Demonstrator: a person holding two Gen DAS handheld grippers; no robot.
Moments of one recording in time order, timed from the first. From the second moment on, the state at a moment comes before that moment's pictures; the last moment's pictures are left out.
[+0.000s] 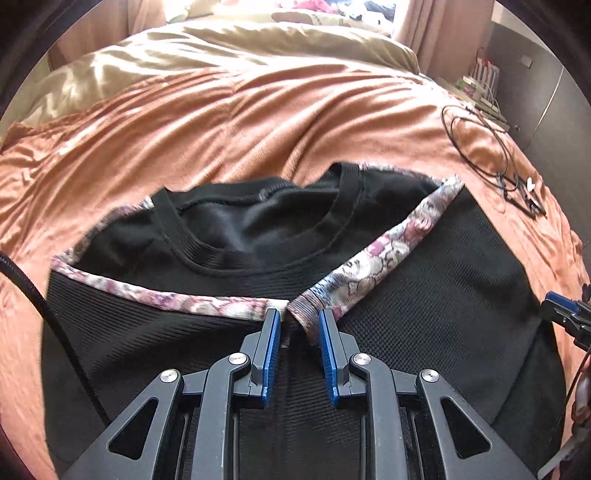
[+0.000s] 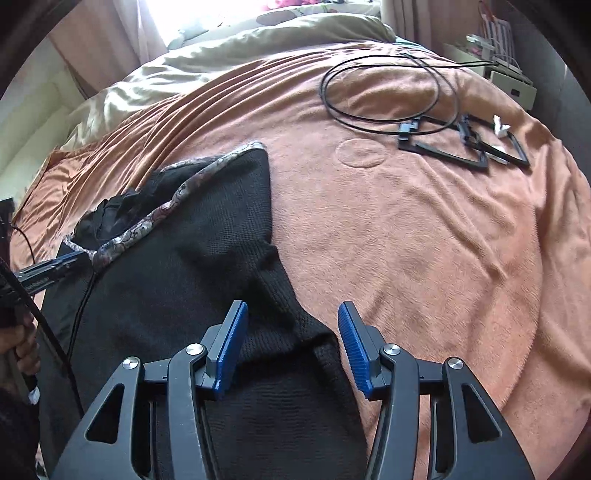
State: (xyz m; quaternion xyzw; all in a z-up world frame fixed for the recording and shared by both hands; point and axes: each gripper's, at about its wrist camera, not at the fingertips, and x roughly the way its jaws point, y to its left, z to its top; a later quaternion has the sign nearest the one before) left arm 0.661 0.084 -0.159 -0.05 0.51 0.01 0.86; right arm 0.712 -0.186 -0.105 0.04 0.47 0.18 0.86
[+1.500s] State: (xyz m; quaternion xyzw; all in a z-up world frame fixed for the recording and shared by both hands) left arm 0.496 0.123 -0.020 -0.09 0.39 0.06 0.92; right arm 0.557 -0.223 0.004 0.02 0.38 0.17 0.91
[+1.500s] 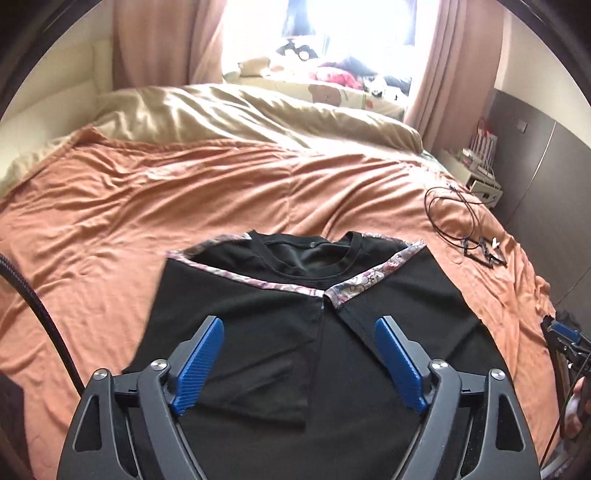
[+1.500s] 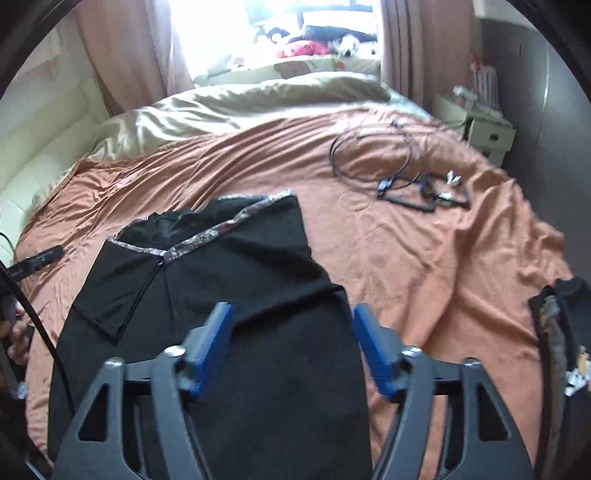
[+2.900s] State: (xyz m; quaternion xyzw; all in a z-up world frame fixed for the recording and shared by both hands) left arm 0.148 0.124 0.052 -0.07 0.27 0.06 0.96; right arm 0.266 -0.307 0.035 0.05 0.29 0.19 0.94
